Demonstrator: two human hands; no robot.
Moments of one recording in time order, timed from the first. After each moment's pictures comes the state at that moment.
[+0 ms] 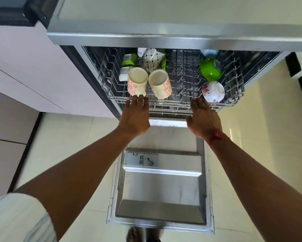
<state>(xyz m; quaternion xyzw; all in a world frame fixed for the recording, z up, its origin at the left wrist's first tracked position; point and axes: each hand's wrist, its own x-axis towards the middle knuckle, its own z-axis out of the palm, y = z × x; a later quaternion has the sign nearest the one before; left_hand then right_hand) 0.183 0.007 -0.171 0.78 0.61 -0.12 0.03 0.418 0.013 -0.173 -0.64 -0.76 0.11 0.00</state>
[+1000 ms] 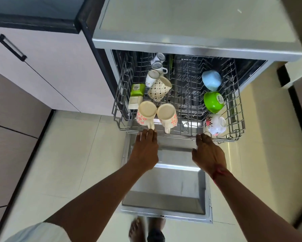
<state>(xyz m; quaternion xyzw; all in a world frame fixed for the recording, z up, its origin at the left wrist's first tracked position) 0.181 -0.152 -0.160 0.78 0.60 -0.12 0.11 0.408 -0.139 -0.155 -0.69 -0.71 0.15 -0.08</state>
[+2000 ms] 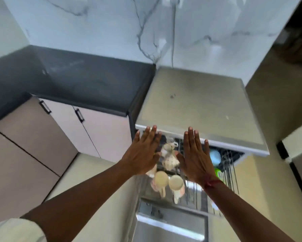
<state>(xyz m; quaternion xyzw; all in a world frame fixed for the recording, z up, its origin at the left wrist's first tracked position) 0.091 -0.079 0.094 0.81 0.59 0.03 0.00 0.315 -0.054 0.082 -0.55 -0.83 -0.01 0.08</state>
